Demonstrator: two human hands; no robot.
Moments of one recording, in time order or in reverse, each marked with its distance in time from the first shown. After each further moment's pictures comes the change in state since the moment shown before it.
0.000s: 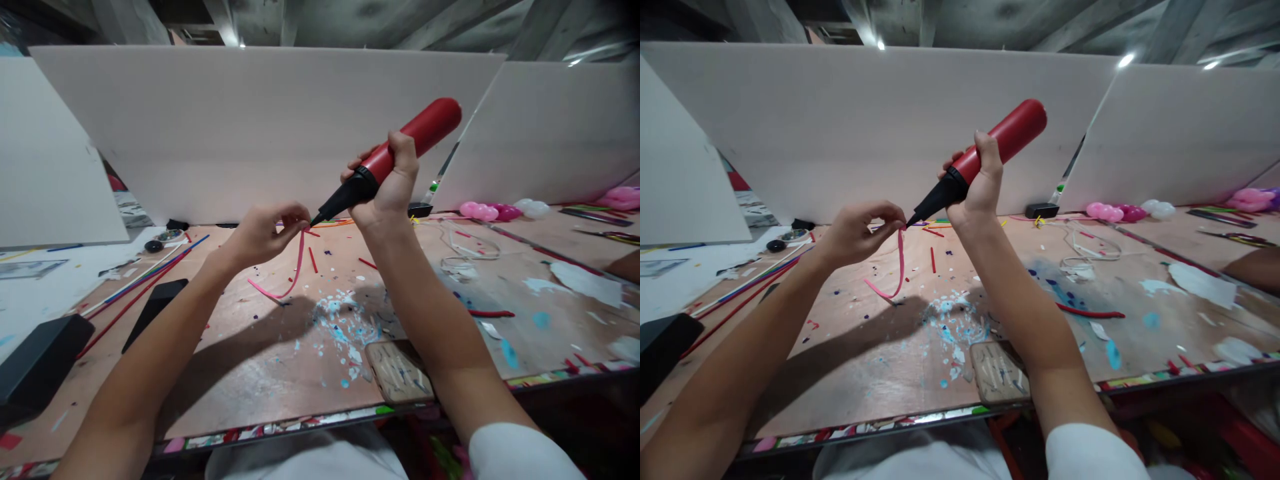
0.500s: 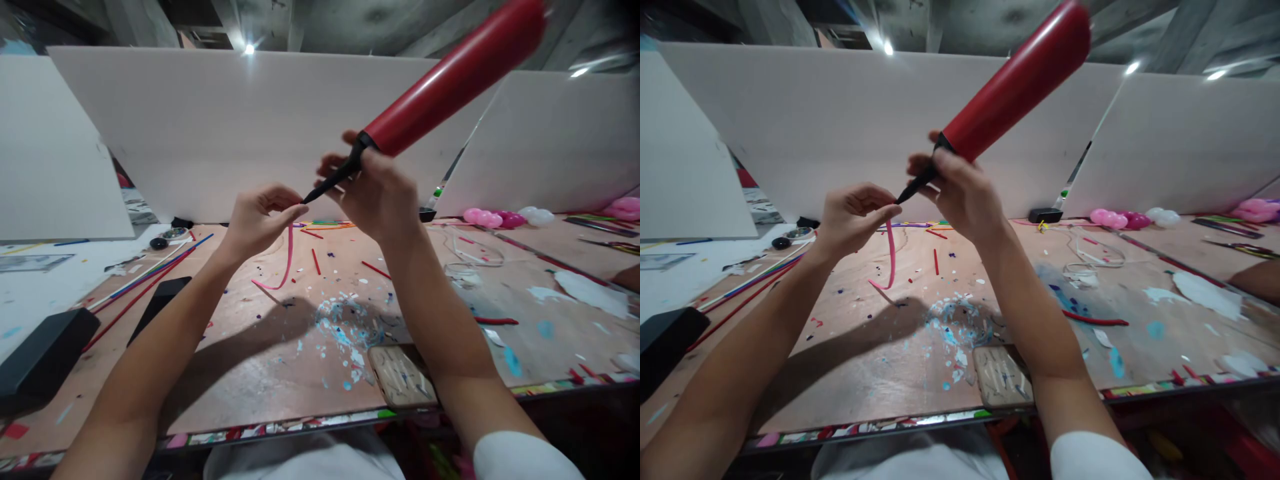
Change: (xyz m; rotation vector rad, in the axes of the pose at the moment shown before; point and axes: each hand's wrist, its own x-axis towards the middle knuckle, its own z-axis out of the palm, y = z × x) left_hand 0.005 -0.007 0.004 -0.358 0.356 -0.135; right_hand -0.021 -0.011 0.001 -0.254 -0.591 0.185
